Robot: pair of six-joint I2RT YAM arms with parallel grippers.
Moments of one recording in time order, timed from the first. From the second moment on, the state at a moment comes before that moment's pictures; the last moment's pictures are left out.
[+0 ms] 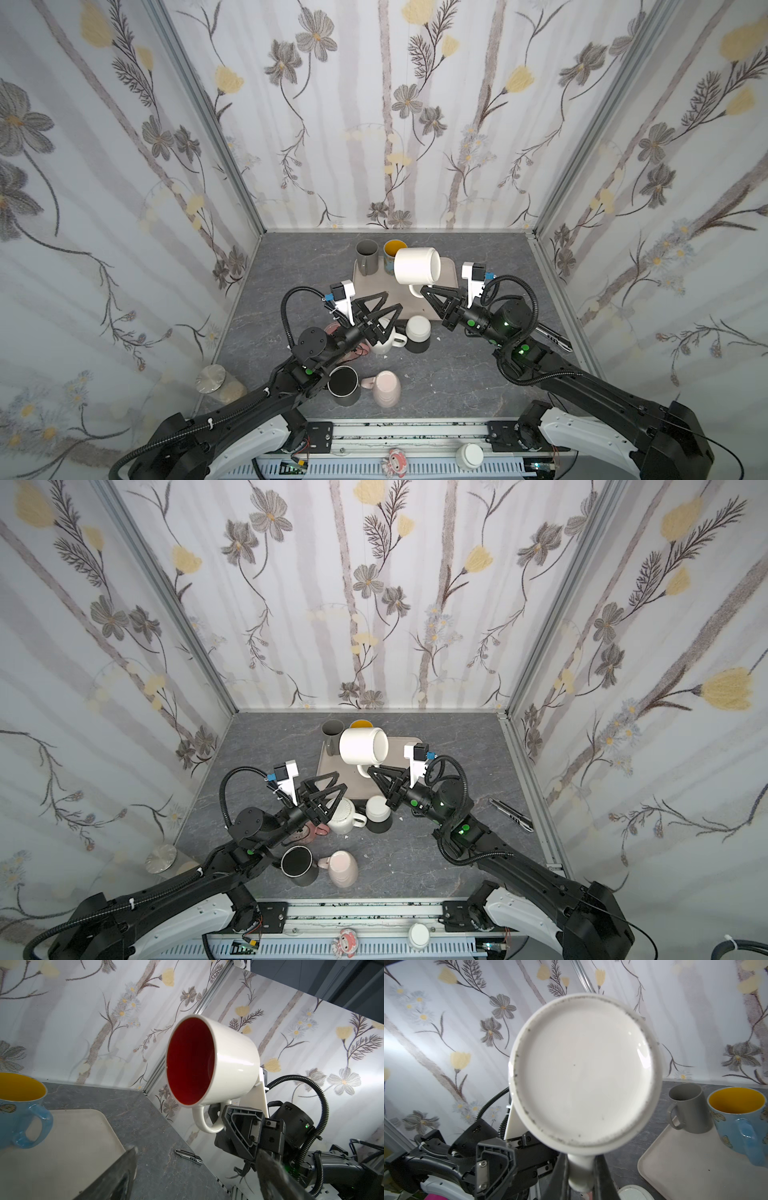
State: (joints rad) left arm -0.77 0.94 0.36 0.89 0.18 -0.74; right arm 0.74 1.01 0.57 0.67 -0.35 0.63
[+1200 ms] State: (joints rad) left arm -0.78 1.06 0.42 1.11 0.26 -0.87; right arm 0.83 1.17 0.57 0.99 -0.42 0.77
